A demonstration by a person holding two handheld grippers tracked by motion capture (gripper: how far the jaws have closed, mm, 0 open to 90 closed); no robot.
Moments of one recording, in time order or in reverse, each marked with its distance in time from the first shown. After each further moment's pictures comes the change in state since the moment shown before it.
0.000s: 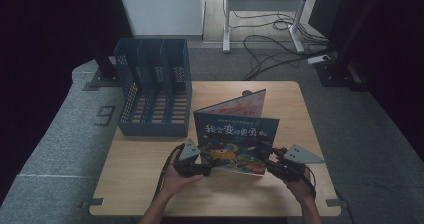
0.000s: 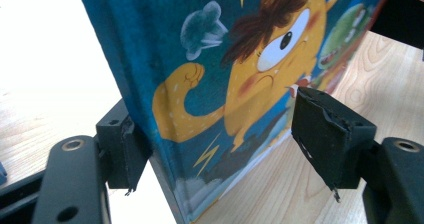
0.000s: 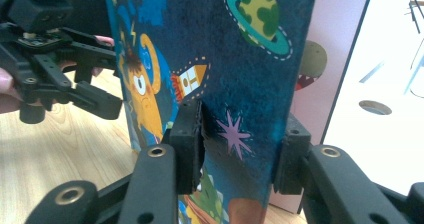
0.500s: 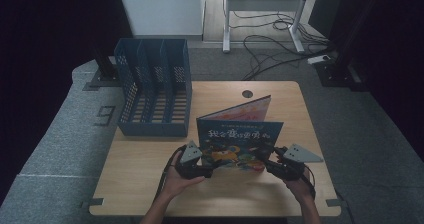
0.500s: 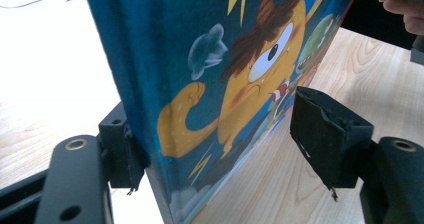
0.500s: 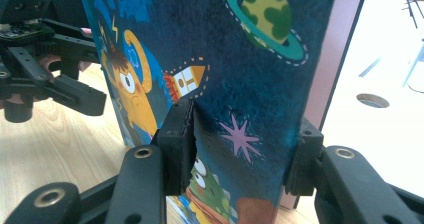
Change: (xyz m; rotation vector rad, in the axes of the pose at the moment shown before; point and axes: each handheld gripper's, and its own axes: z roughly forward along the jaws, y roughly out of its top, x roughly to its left) left arm -0.007 0.001 0.000 -0.030 0.002 0.022; right arm -0.005 -0.007 0.004 0.007 -0.007 0.010
